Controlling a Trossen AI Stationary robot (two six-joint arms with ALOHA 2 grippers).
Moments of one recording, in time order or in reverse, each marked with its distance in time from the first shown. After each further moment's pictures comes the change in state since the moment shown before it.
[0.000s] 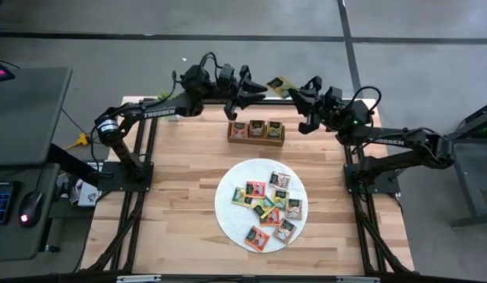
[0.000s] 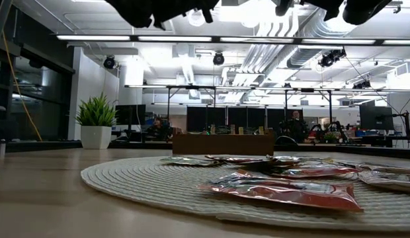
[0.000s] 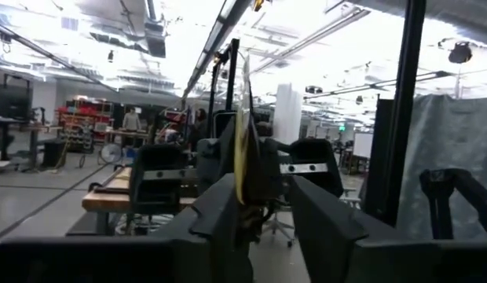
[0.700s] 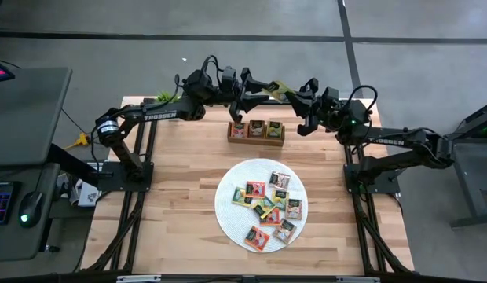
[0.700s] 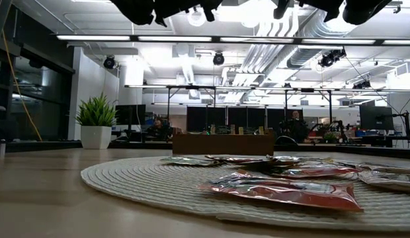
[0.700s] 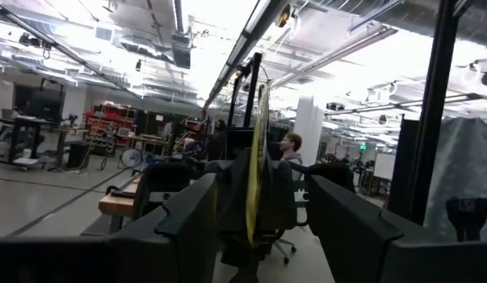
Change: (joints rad) left arm -0.057 0.000 0.000 0.000 -0.150 -0.013; right arm 0.004 0.000 0.000 -0.046 -0.022 0.028
